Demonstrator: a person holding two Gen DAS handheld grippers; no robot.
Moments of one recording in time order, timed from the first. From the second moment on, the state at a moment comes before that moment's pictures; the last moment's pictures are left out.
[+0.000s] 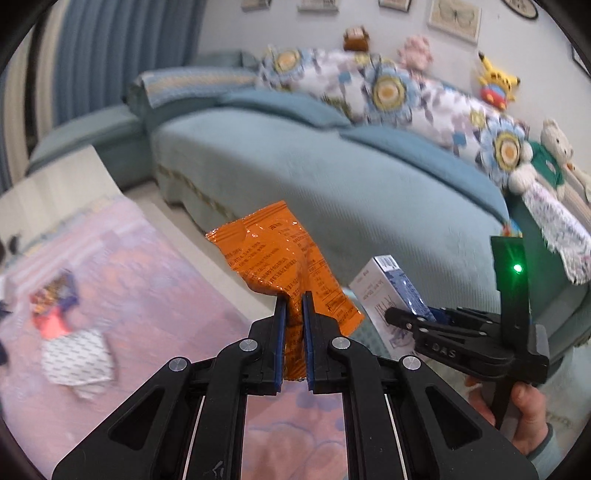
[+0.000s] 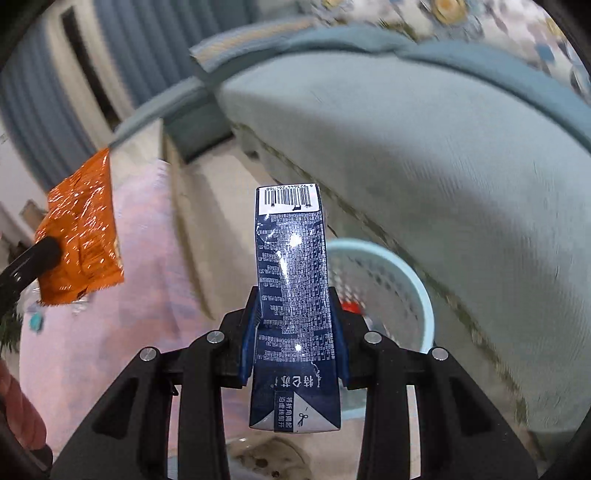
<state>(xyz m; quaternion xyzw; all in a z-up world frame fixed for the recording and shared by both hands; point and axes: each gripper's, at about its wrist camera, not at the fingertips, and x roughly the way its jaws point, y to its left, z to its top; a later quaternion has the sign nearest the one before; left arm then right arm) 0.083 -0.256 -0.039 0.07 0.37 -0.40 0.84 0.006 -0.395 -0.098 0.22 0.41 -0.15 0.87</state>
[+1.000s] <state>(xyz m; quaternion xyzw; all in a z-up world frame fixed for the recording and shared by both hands) 0.099 -0.204 -0.047 0.04 0.41 -0.36 0.84 0.033 -0.364 -0.097 0.19 0.41 -0.11 0.89</state>
